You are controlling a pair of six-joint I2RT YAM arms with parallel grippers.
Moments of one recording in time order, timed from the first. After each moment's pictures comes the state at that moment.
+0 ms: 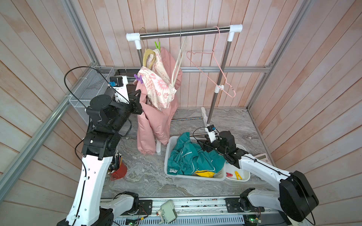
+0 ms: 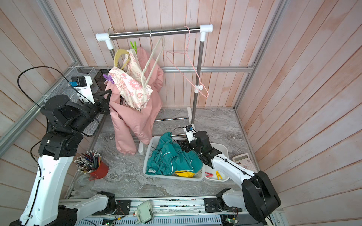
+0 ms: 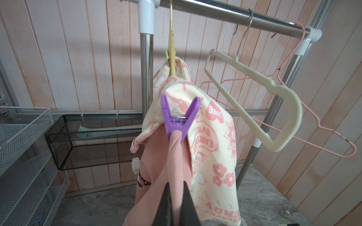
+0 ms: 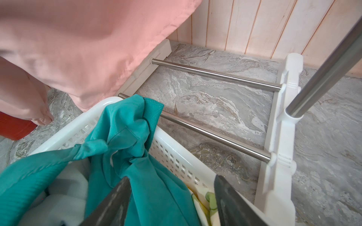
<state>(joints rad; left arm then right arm) -0.20 1.15 1.69 -0.50 0.13 -0.12 0.54 1.26 0.67 0.16 -0.20 0.11</state>
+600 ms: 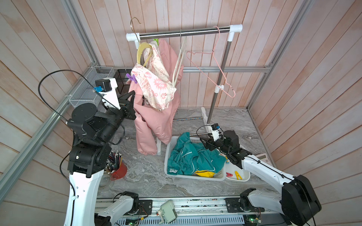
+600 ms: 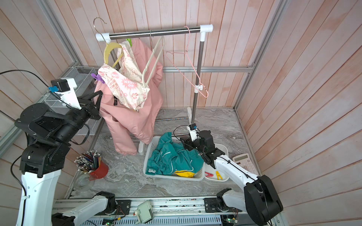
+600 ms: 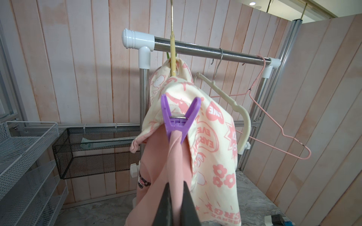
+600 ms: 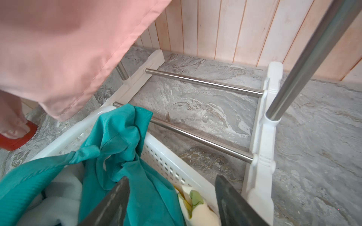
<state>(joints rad) -0.20 1.04 1.74 -0.58 0.15 -0.14 0.46 1.21 0.65 0.17 -0.23 0.10</state>
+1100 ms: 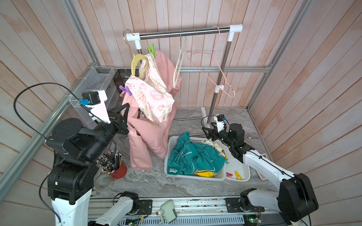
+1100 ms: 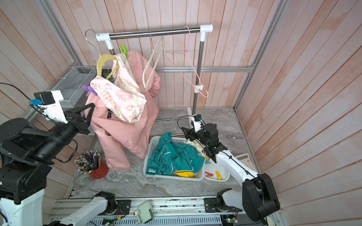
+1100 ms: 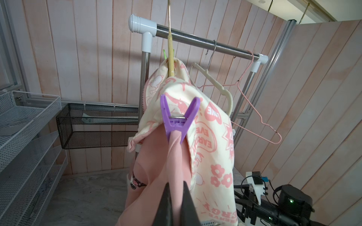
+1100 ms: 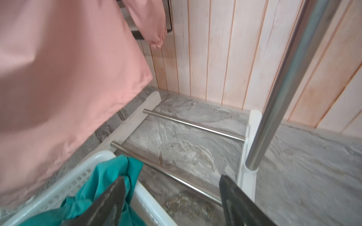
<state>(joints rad) -0.20 0.94 1.80 -0.82 0.17 -0.21 0.39 1.28 0.77 0.33 -0.32 0.10</state>
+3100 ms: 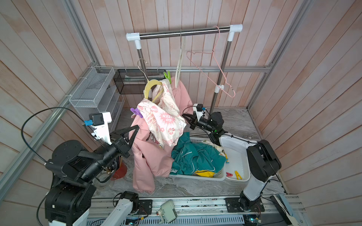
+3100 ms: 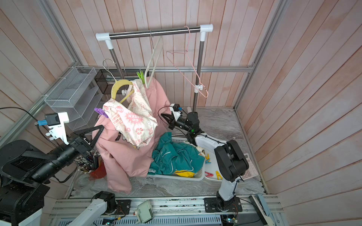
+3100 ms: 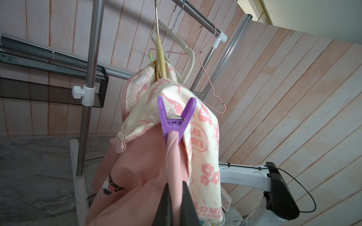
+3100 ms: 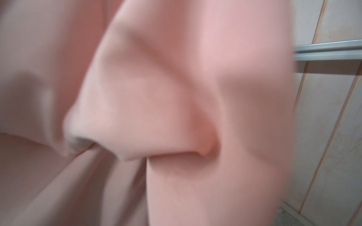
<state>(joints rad) -0.20 0.76 1.58 -0.83 0.45 -0.44 0.55 1.70 1.07 0.78 -0.62 0.13</state>
